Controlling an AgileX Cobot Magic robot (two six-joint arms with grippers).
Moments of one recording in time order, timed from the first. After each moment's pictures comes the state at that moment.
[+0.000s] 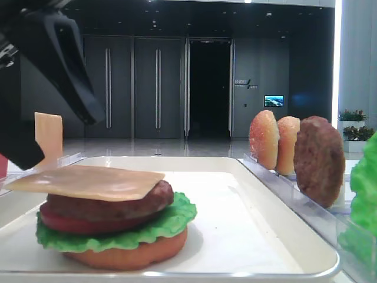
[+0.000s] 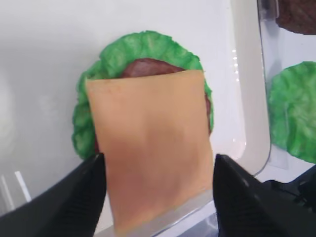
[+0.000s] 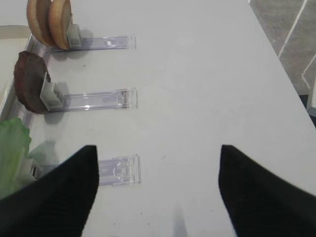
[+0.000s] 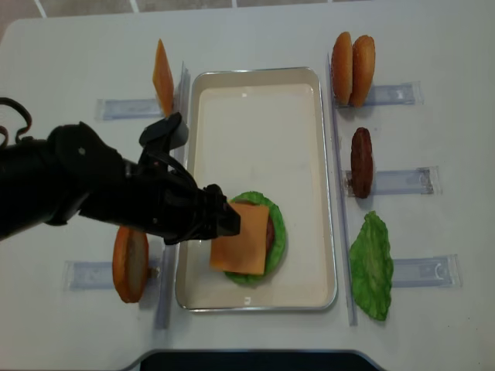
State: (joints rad) left arm -0.50 1.45 -0.64 -0.86 0.50 0.32; right arm -0.04 -0.01 -0.50 0.04 1.14 -0.04
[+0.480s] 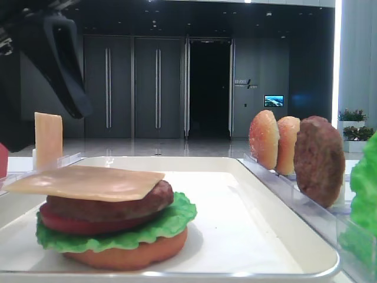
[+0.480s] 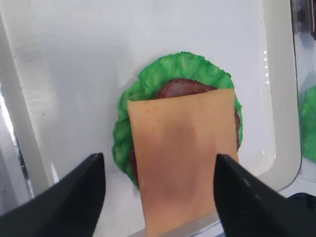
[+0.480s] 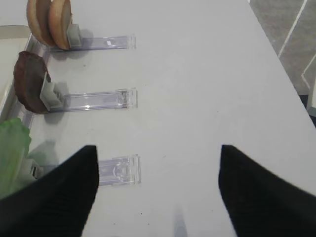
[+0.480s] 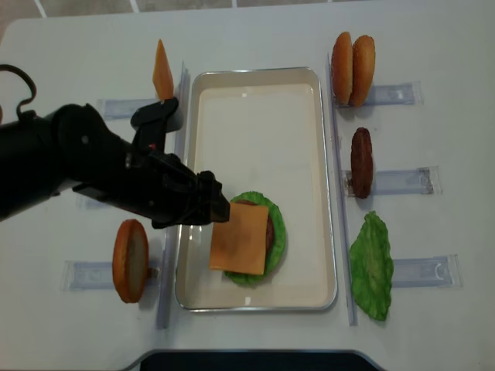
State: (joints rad) left arm -0.50 1.45 -0.73 -0.55 0.54 0.05; right arm -0.04 -0.01 -0.50 0.04 1.14 -0.04
